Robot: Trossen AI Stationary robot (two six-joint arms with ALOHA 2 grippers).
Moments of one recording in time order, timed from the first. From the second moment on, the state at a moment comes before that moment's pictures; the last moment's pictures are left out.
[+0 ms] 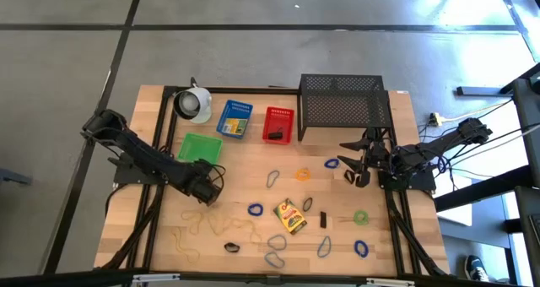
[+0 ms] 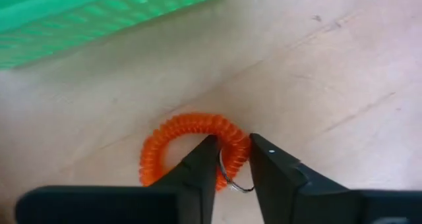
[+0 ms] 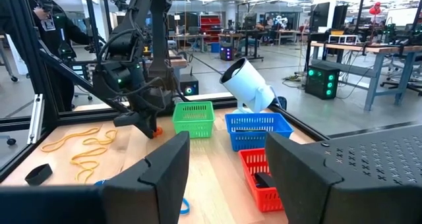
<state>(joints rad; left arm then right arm) -0.46 1.42 0.61 -0.73 -0.23 -1.55 0.46 0.34 0.15 0.21 0.67 0.02</state>
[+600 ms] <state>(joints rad) -0.47 1.42 0.66 -0.64 -0.28 -1.43 0.46 0.34 0.15 0.21 0.67 0.02</state>
